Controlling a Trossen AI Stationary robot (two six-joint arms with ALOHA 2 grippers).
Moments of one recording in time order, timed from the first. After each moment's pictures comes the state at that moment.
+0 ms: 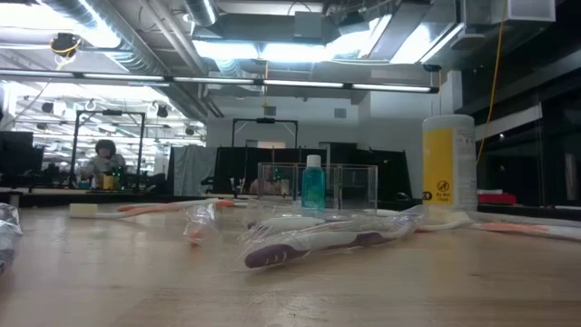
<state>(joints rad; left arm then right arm) -0.32 1.22 1.20 0.22 -0.44 0.09 1.02 1.39 1.69 -0.39 0.87 0.28</state>
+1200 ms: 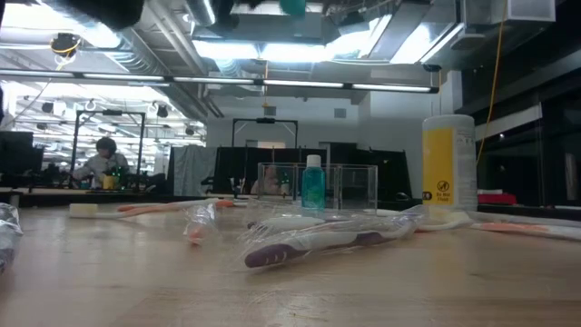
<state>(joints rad) -0.32 1.71 0.85 1.39 -0.84 0.16 0.76 1.39 1.68 -0.96 0.81 0.88</state>
